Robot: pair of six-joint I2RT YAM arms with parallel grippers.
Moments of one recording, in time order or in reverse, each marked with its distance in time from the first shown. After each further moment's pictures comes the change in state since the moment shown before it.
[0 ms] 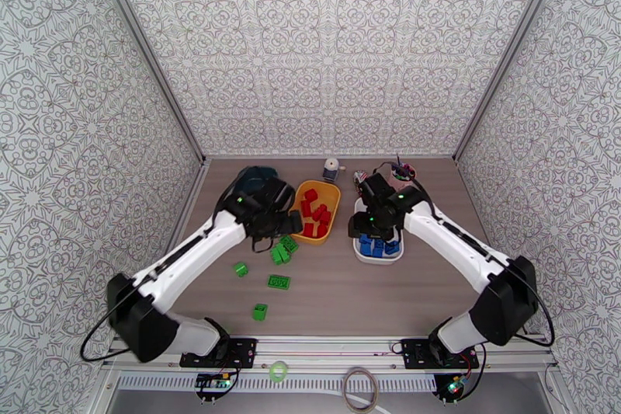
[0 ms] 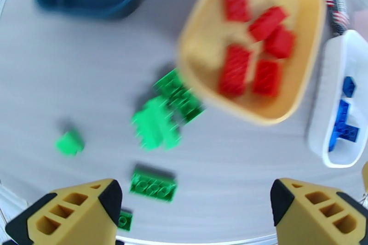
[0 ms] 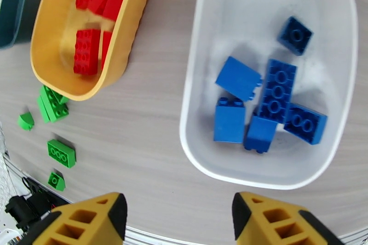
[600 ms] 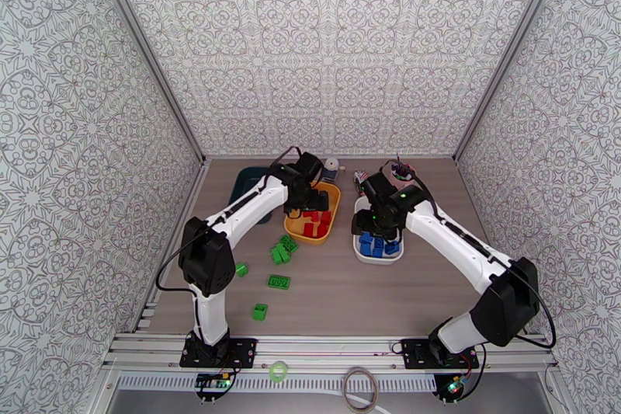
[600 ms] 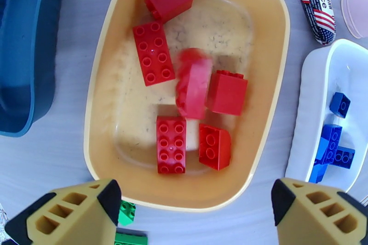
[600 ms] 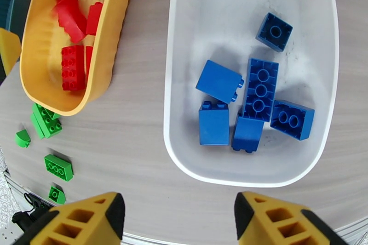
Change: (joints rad) left arm 0.017 0.566 0.528 0.054 0.108 0.261; right arm -0.039 -0.065 -0.018 -0.020 0.074 0.071
